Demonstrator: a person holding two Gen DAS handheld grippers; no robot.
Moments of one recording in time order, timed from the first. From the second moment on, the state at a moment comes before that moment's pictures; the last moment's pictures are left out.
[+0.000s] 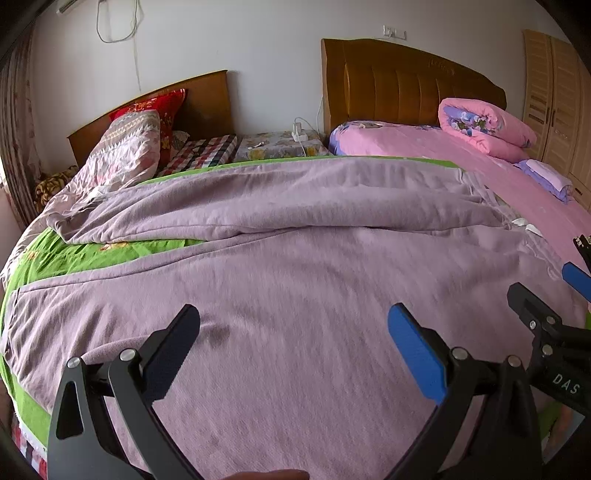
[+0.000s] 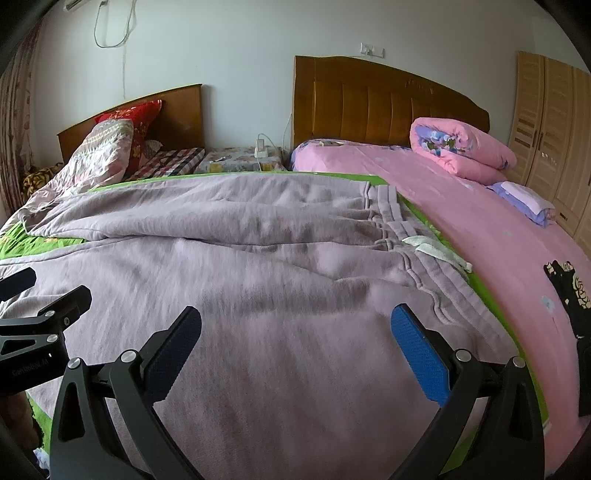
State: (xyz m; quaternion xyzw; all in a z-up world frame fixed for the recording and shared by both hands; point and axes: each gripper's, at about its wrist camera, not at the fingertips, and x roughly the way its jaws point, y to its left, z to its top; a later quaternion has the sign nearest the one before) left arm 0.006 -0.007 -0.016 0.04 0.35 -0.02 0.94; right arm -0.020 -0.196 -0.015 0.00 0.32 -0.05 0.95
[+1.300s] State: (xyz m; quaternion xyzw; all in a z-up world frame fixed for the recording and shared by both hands) left arm 0.021 -0.011 -0.032 0.05 0.39 -0.01 0.92; right arm -0.004 -0.200 -0.026 0.00 0.35 -0.05 0.94
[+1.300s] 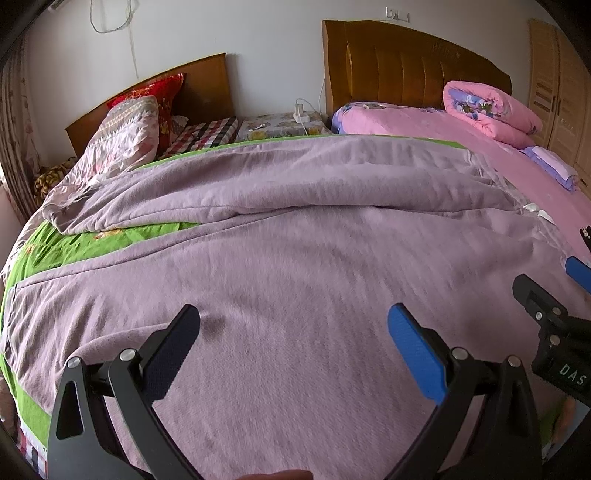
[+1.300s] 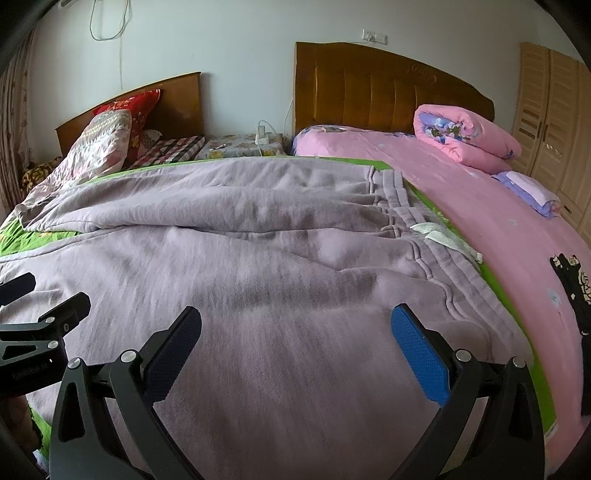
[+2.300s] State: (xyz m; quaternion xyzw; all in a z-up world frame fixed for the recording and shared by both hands) left arm 0.216 0.023 0.006 0.05 0.42 -0.24 0.88; right arm 0.266 -0.292 0.012 -0.12 0.40 0.16 0.90
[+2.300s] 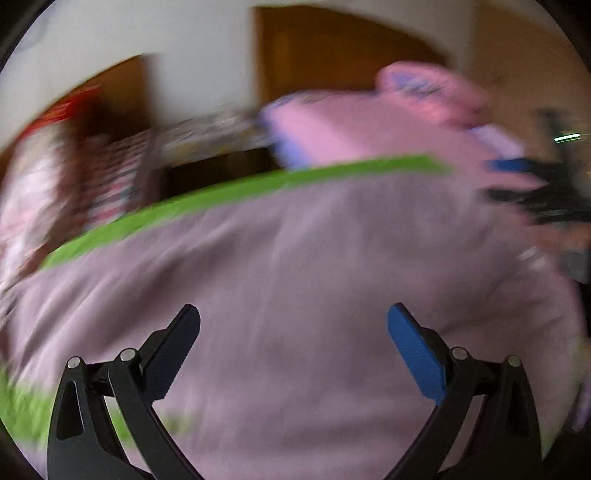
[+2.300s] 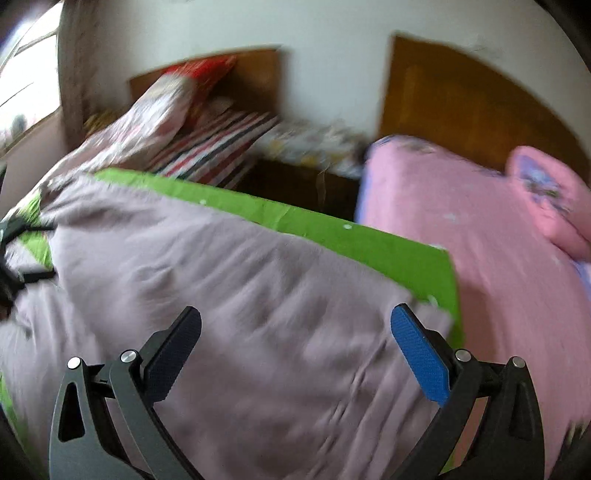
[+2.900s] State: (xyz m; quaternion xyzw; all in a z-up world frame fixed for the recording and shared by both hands) left arm 0.408 0.036 -0.045 0.17 0.48 -0.40 0.76; right arm 0.361 -0.302 -0.047 -0.13 0.50 0.31 0.80
